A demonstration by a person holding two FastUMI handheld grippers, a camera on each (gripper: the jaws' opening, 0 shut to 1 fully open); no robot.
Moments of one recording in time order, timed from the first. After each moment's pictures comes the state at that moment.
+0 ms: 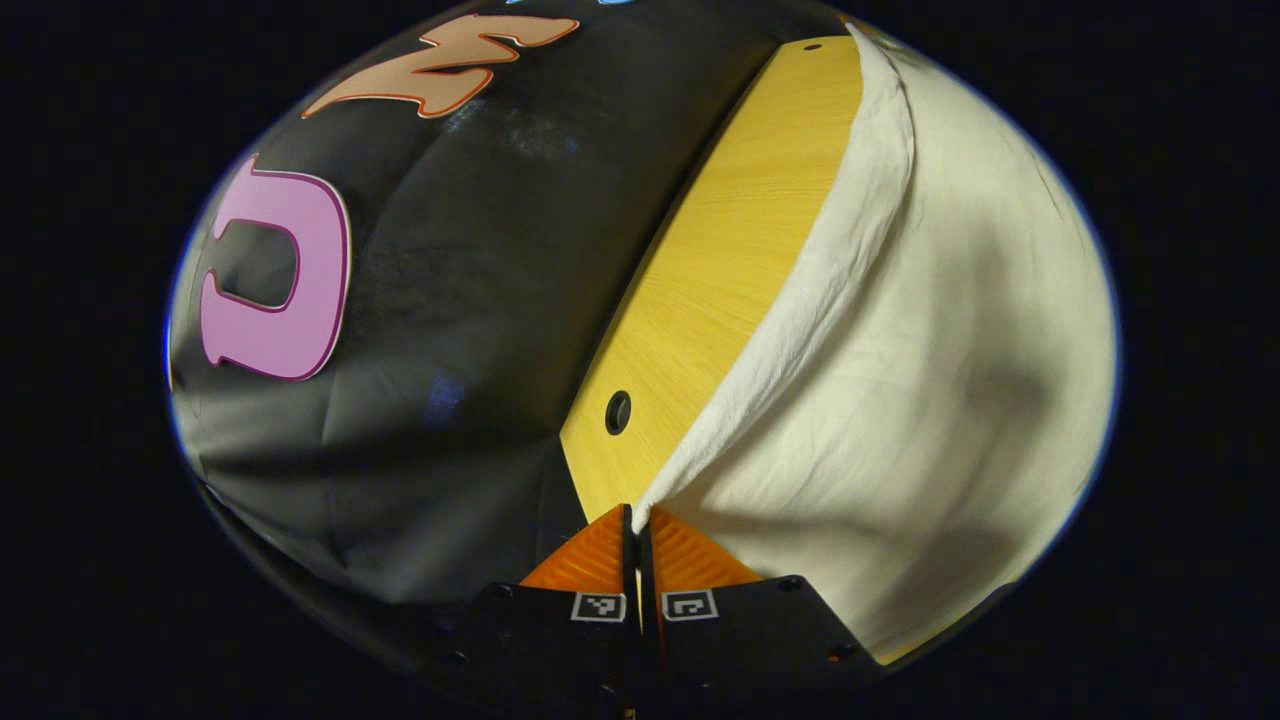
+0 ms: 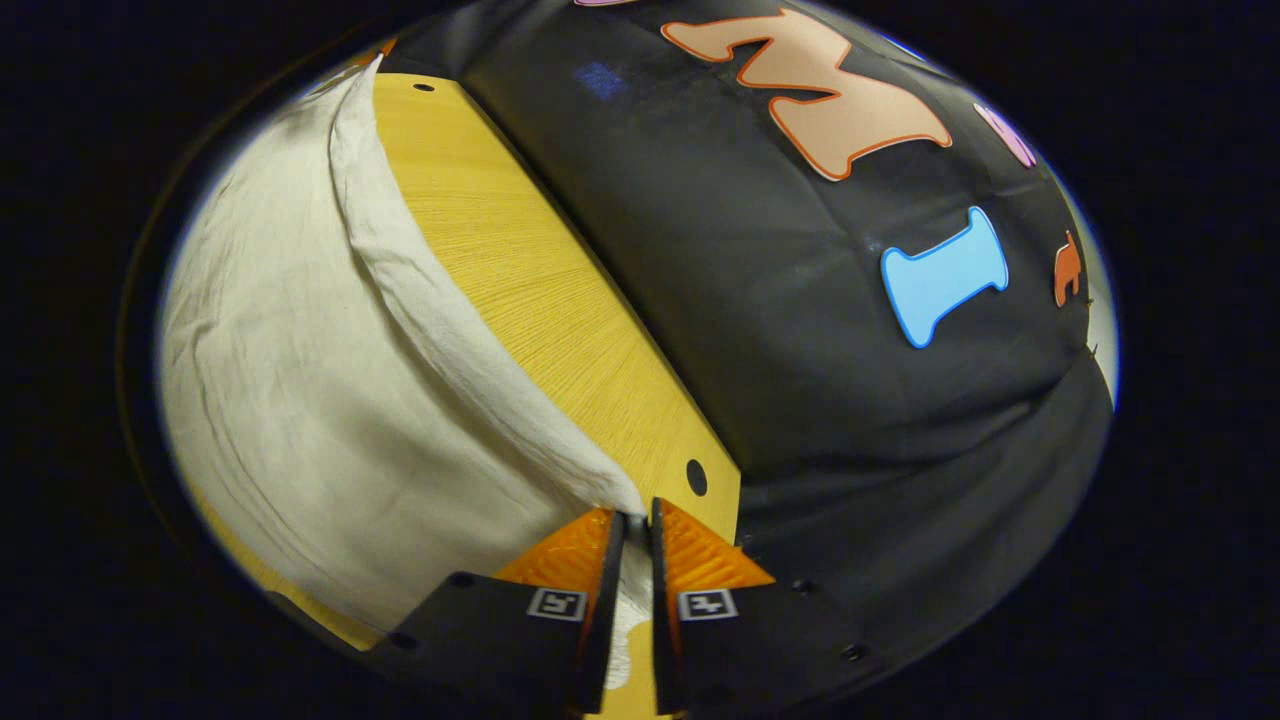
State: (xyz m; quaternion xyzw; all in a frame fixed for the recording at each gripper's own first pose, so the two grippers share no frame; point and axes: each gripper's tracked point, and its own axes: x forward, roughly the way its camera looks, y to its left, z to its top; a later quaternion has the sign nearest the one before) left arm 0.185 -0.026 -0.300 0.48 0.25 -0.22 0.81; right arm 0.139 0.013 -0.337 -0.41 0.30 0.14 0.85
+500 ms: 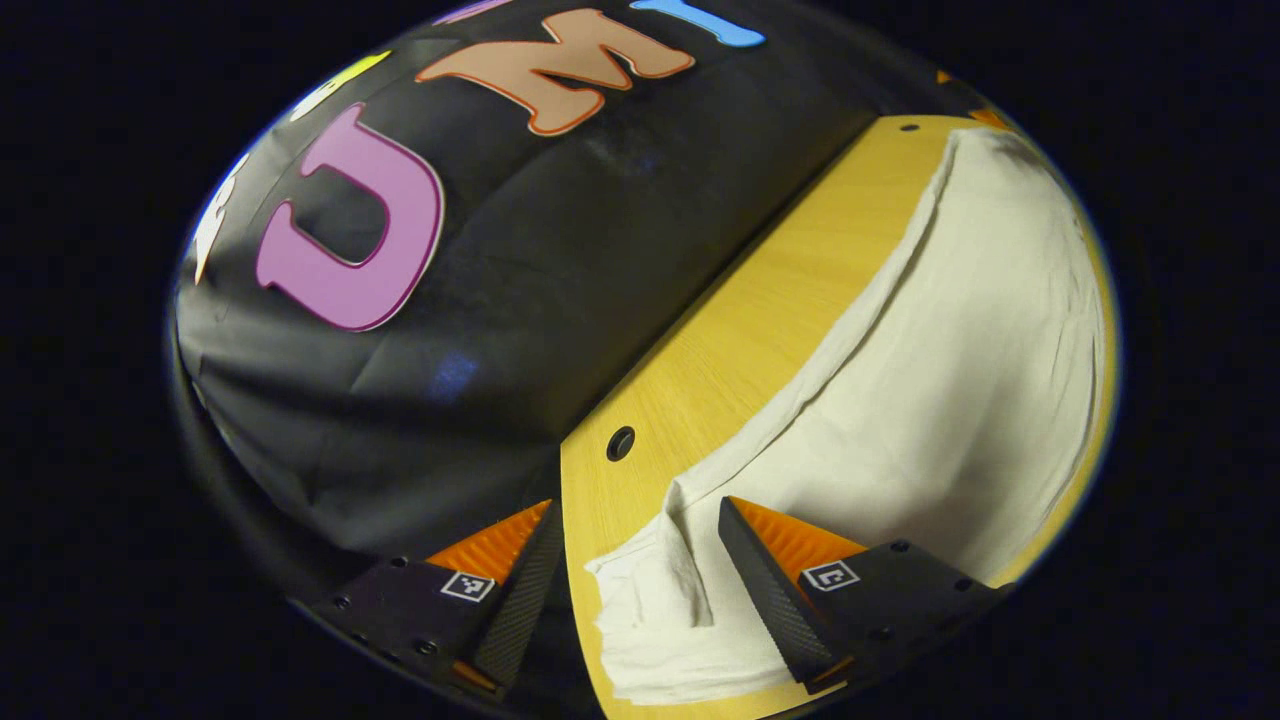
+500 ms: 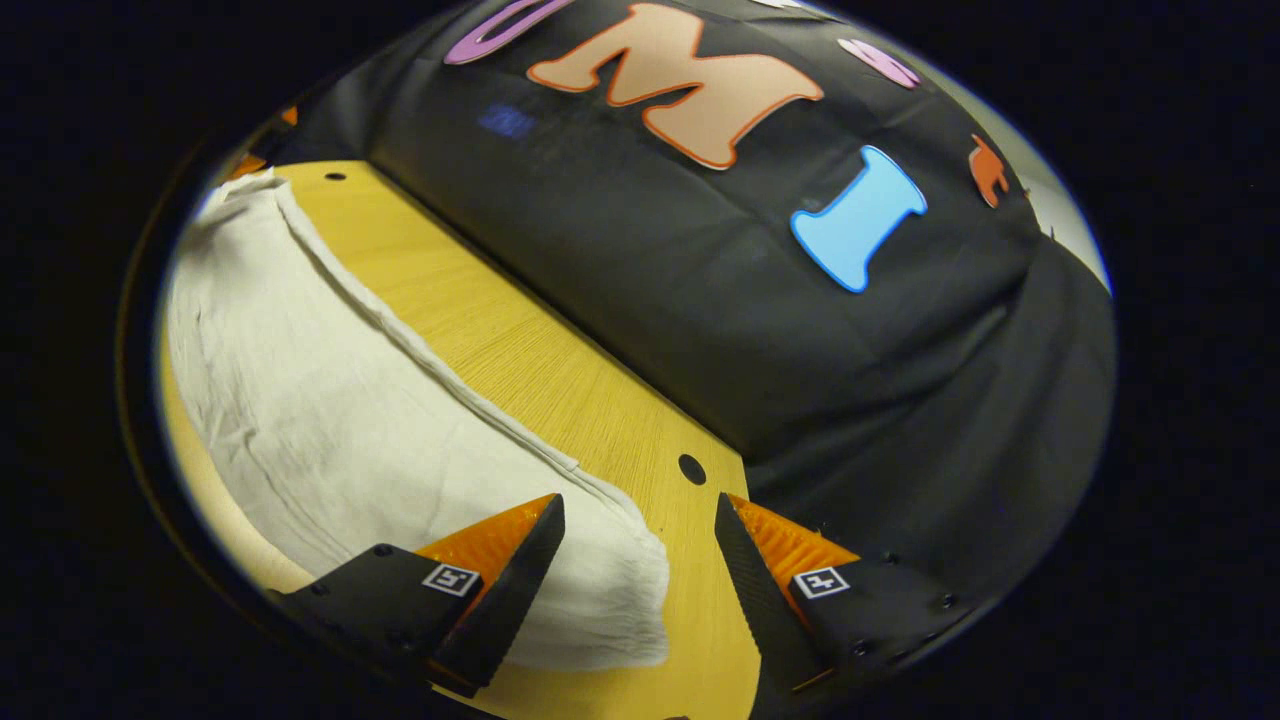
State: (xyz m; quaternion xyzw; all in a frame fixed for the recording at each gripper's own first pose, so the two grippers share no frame) left arm 0.141 -0.059 -0.243 0.32 0.24 -0.17 0.90; right arm 0.110 -0.008 -0.289 -0.26 0.29 0.09 0.92
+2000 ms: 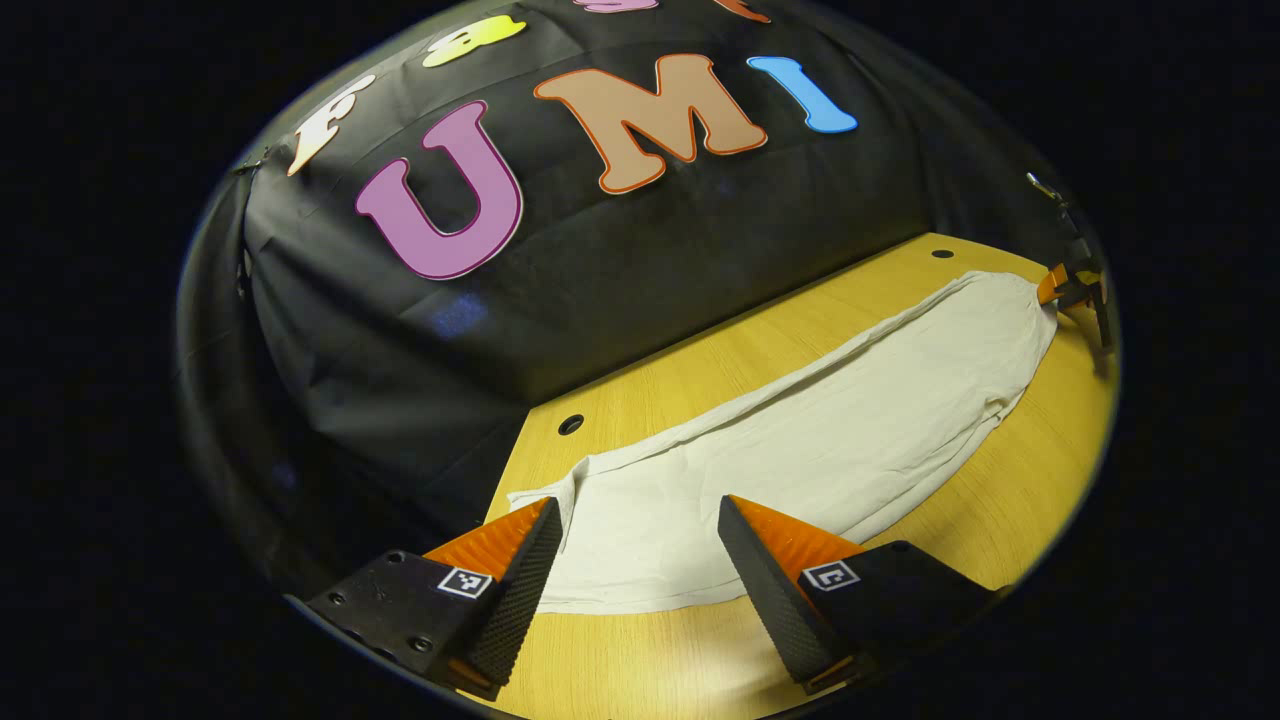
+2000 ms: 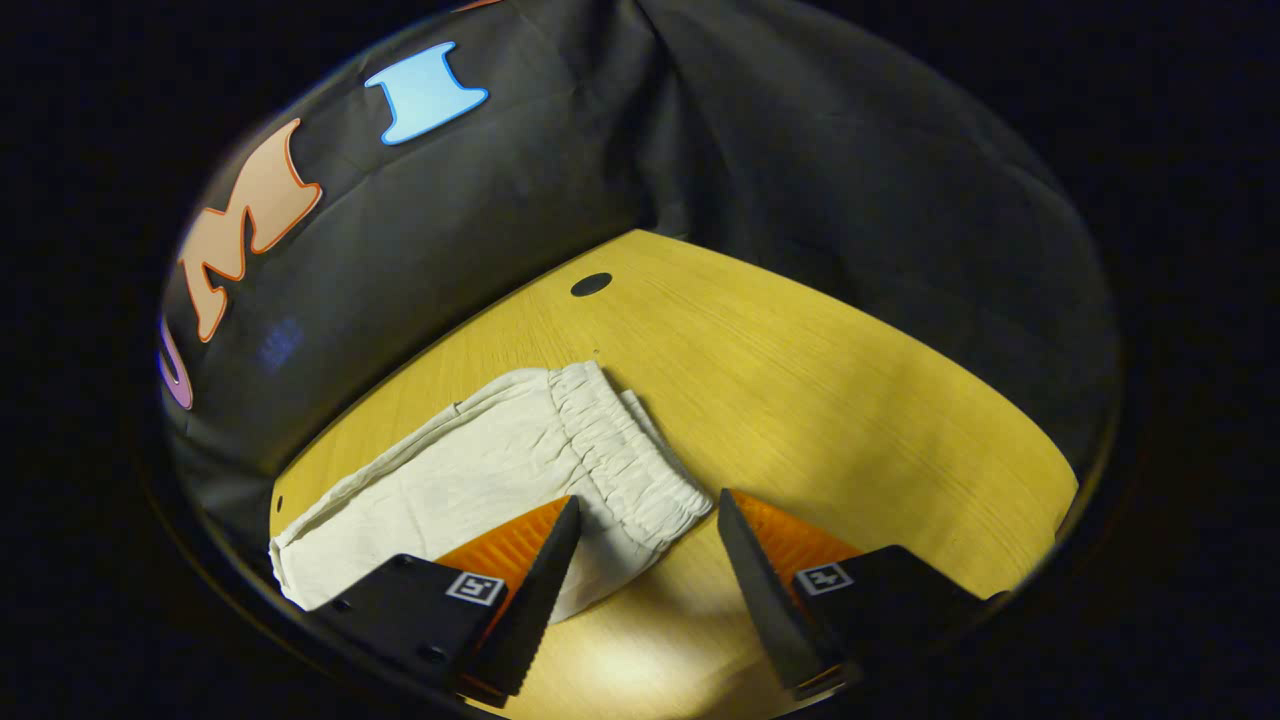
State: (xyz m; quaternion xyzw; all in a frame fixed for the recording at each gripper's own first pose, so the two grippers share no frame) left arm 0.010 -0.117 -0.187 0.17 0.25 -0.13 0.94; right arm 0.029 -0.084 -0.405 0.25 0.46 -0.13 0.84
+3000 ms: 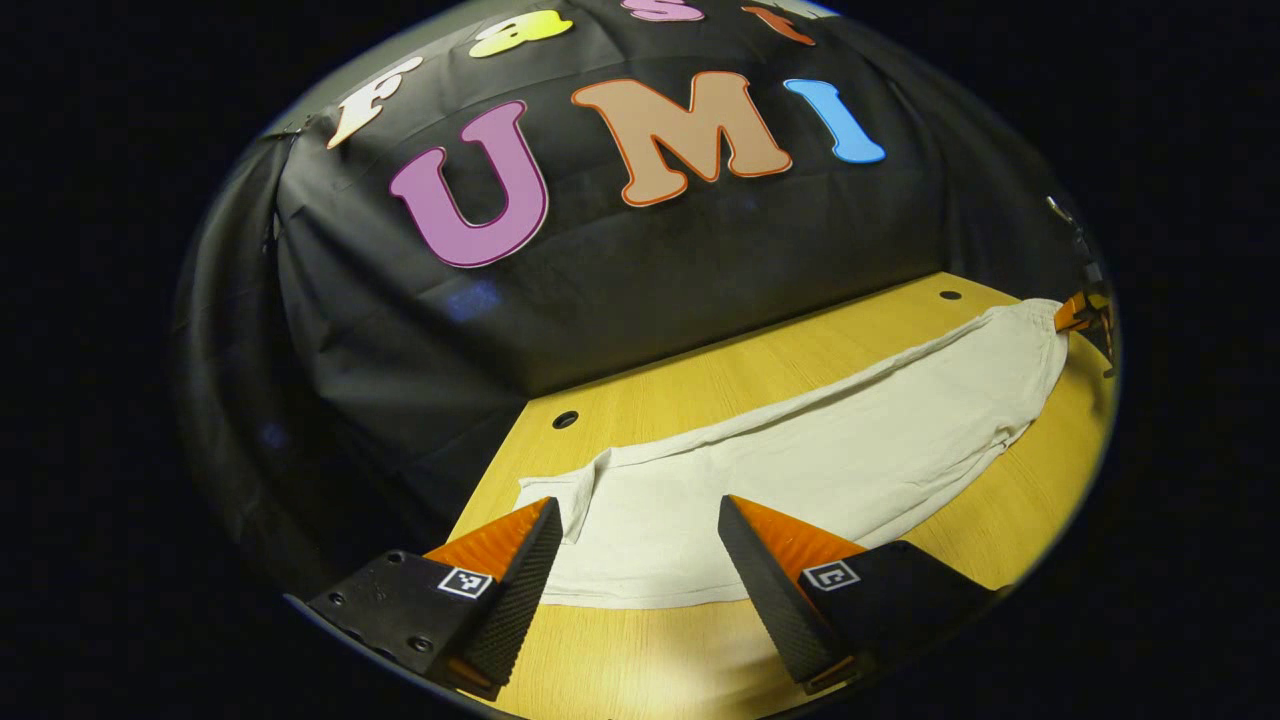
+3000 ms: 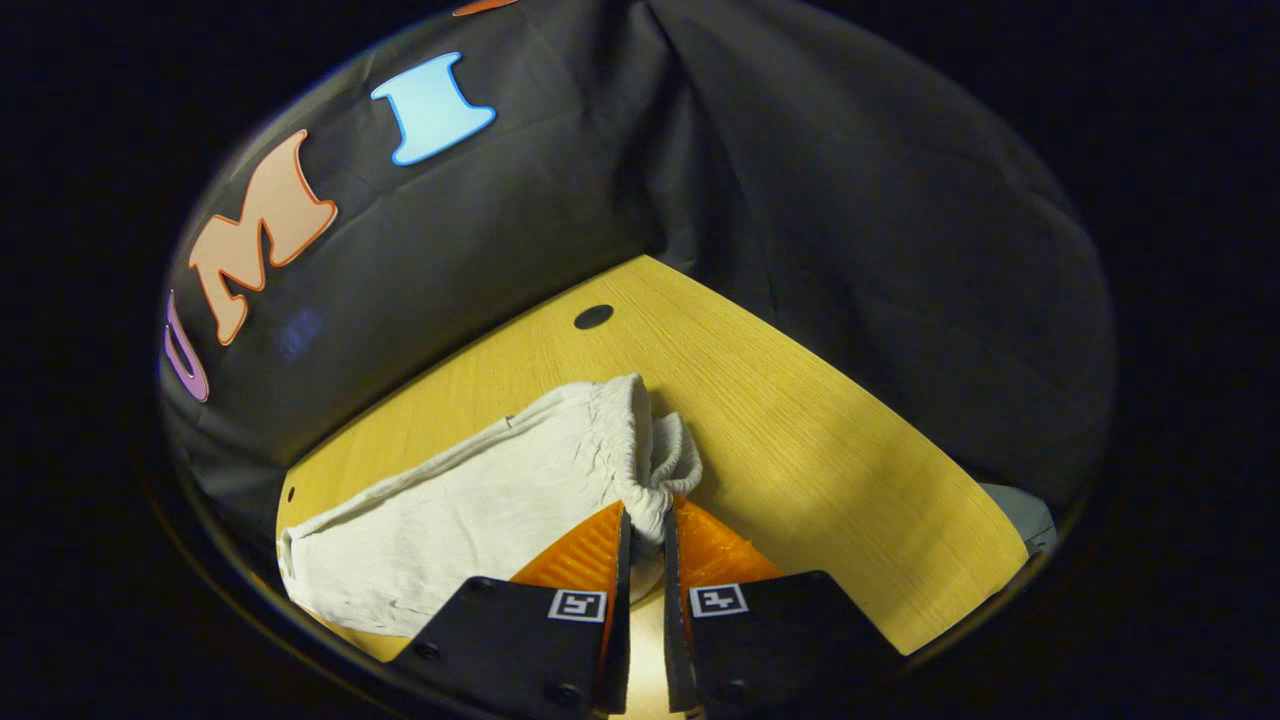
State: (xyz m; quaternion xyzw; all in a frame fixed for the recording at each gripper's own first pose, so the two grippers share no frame) left arm -0.007 -0.125 -0.174 0.11 0.25 -0.12 0.96; right arm 0.050 -0.080 -0.339 0.26 0.43 -0.09 0.86
